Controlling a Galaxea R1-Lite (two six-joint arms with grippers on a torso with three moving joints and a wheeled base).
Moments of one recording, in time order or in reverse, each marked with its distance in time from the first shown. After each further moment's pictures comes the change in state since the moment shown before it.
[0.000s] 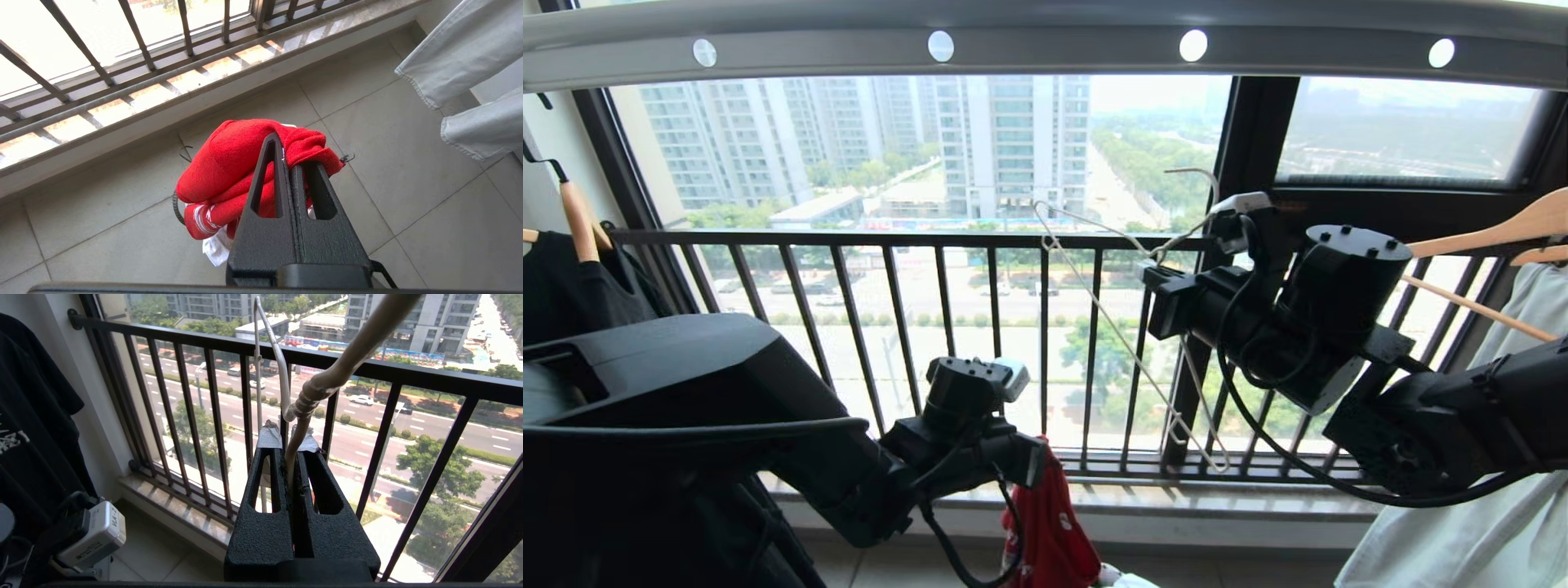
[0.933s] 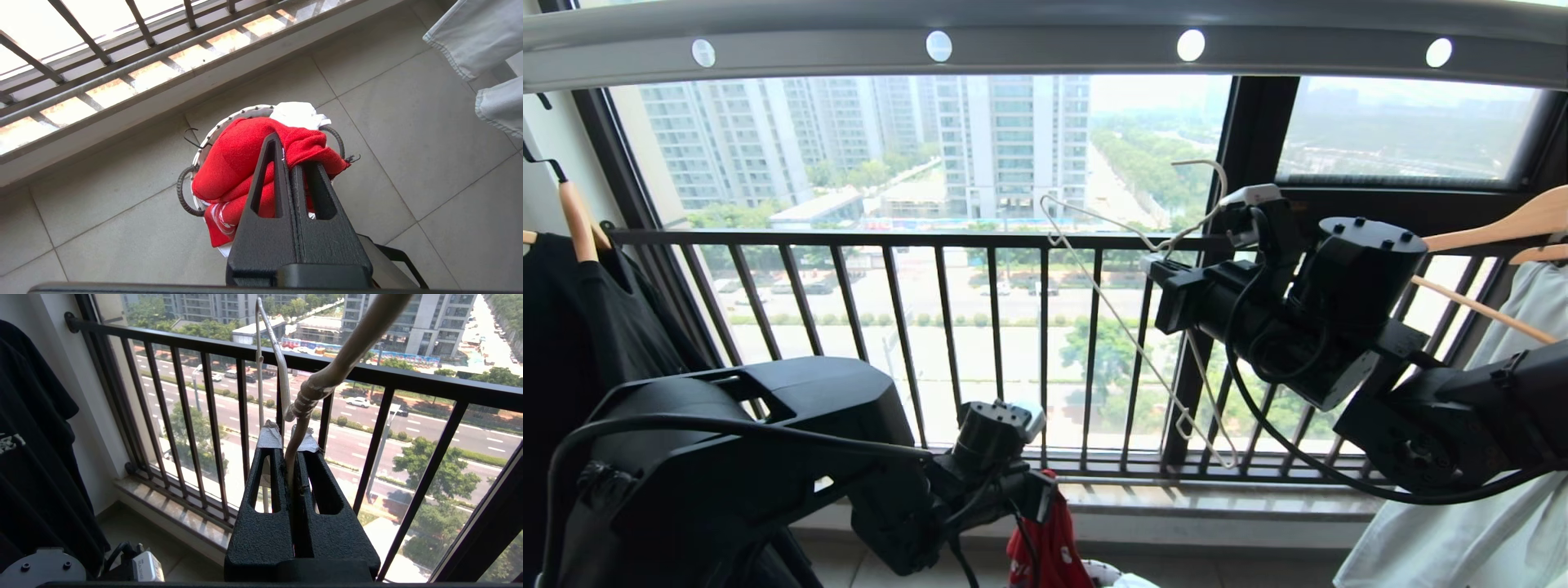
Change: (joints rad) left arm -0.027 0.200 -0.016 -0.113 0.039 0.029; right arm -0.008 -0.020 0.000 0.013 0.000 -0.006
